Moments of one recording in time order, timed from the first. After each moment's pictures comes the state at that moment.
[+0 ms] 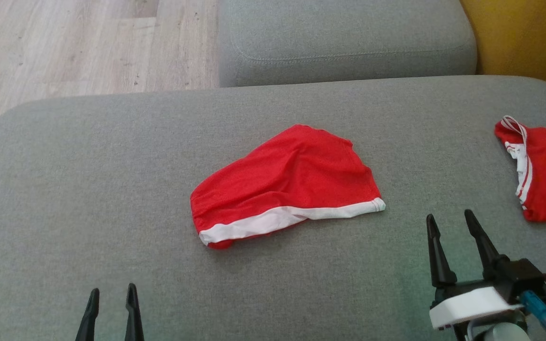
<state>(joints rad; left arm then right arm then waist) 0.27 0.06 -0.01 0.12 -0.24 -0.11 -0.25 0.06 -0.04 0.02 0.22 0.04 0.12 -0.26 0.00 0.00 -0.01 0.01</state>
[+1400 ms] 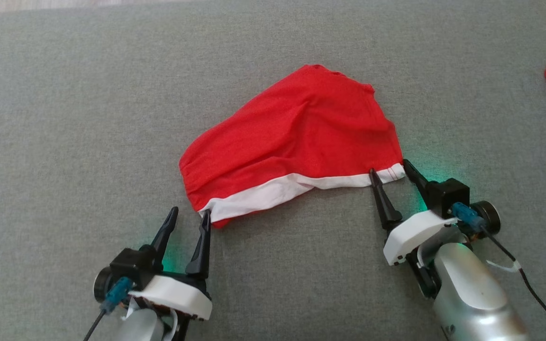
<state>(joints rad) -0.18 0.08 -0.32 0.49 -0.34 -0.13 -0.25 -0.41 -0.05 0.23 0.76 0.09 0.12 -0.25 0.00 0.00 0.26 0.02</state>
